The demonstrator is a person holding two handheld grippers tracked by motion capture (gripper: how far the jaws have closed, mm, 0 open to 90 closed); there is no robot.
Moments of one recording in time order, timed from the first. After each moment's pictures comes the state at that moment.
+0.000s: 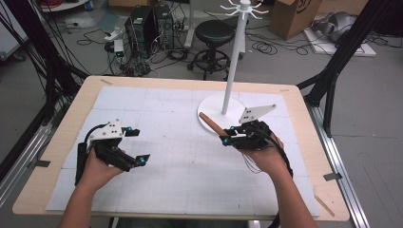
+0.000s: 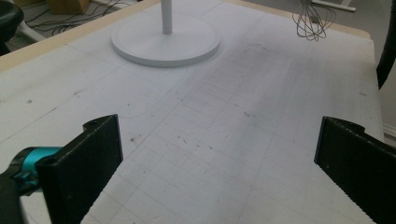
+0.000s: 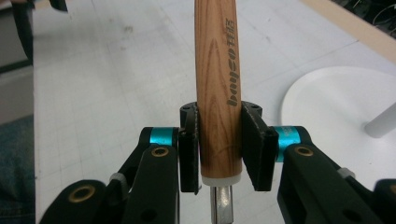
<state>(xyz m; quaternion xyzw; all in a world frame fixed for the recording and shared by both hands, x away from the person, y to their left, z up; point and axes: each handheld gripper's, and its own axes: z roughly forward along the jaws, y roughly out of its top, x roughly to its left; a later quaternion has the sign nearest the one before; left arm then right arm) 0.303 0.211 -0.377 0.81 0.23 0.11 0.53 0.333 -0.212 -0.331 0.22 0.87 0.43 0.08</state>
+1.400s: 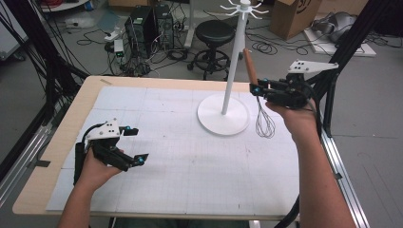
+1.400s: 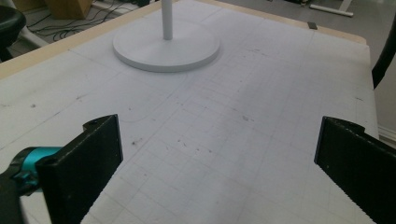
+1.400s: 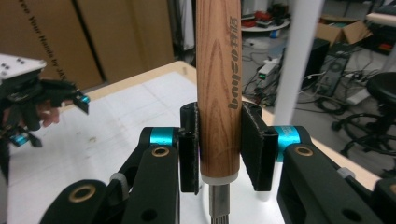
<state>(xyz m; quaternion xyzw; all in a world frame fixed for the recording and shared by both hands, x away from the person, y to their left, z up) 0.302 0.215 -0.374 0.81 0.23 0.11 0.54 0.367 -0.278 -0.227 0.28 0.77 0.55 0.17</state>
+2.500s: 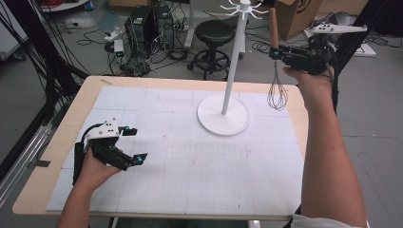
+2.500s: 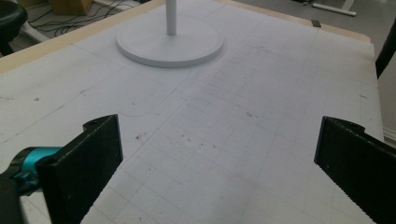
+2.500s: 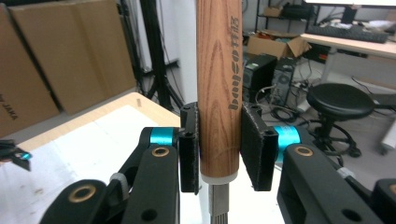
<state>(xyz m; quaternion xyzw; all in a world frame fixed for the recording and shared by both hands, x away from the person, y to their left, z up) 0.305 0.218 -0.377 0.81 0.23 0.11 0.53 0.413 -0.309 -0.172 0.35 0.73 0.55 0.22</state>
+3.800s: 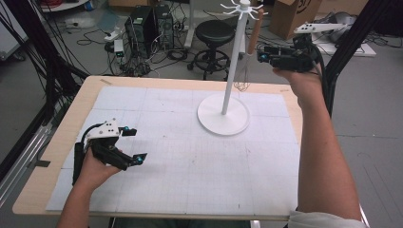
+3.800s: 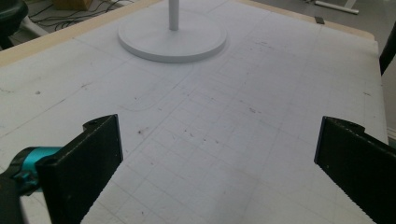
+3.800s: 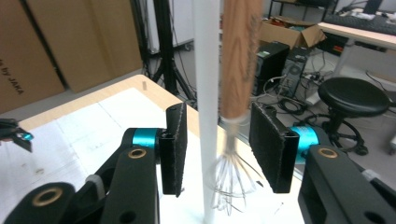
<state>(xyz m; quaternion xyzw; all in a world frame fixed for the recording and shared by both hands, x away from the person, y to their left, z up) 0.306 0.220 -0.380 0.81 0.24 0.10 0.53 0.425 -0.288 -0.177 0.32 0.76 0.53 0.21</state>
